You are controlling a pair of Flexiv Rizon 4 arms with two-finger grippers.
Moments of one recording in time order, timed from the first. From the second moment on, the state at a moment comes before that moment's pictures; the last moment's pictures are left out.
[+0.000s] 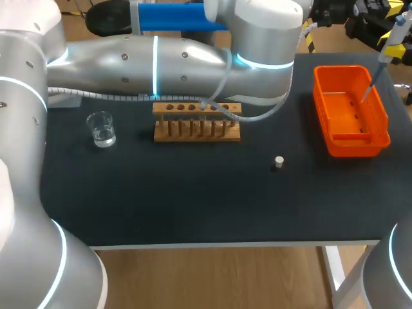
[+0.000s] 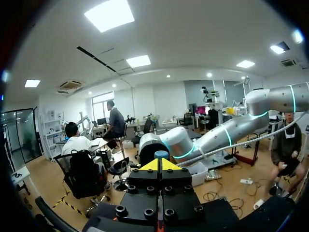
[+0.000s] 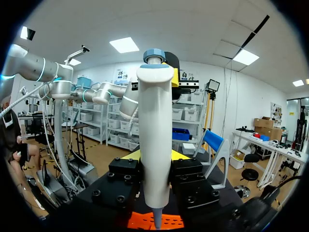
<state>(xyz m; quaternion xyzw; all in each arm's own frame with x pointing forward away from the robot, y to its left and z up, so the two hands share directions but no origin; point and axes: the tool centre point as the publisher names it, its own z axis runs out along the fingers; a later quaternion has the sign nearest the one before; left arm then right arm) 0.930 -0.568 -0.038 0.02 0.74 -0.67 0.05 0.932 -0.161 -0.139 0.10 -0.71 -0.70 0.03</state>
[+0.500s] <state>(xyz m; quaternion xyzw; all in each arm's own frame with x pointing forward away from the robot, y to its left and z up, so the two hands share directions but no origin) 0.932 -0.575 -0.044 0.02 0.73 -0.68 0.04 0.932 -0.161 -0.139 0.10 -0.71 -0.70 0.03</state>
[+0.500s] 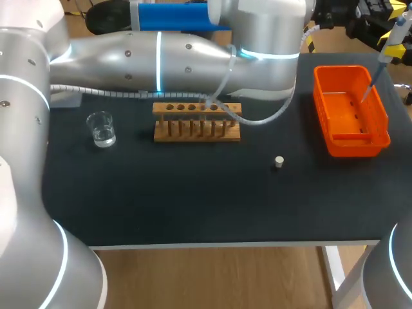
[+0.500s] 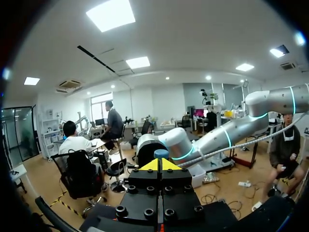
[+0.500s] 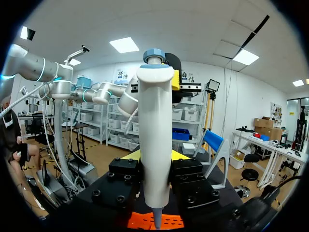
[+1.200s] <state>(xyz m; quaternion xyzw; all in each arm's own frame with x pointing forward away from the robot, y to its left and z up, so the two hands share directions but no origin) 0.922 -0.578 -0.050 0.02 0.72 -0.69 0.03 0.932 -0.161 -0.139 0.10 -0.71 -0.70 0.03</state>
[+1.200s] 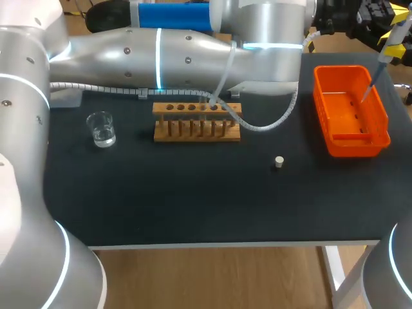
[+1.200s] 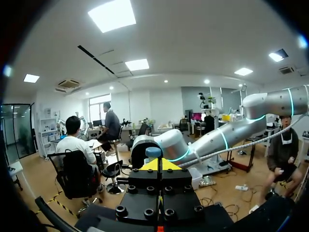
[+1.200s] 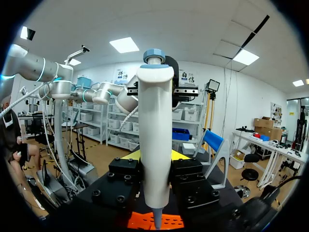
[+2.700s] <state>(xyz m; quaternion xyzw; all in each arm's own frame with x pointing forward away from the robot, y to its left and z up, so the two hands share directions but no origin) 0.928 -0.582 -0.072 0.00 0.74 -0.68 0.01 0.932 -0.161 -0.147 0.10 -0.71 -0.70 0.03</state>
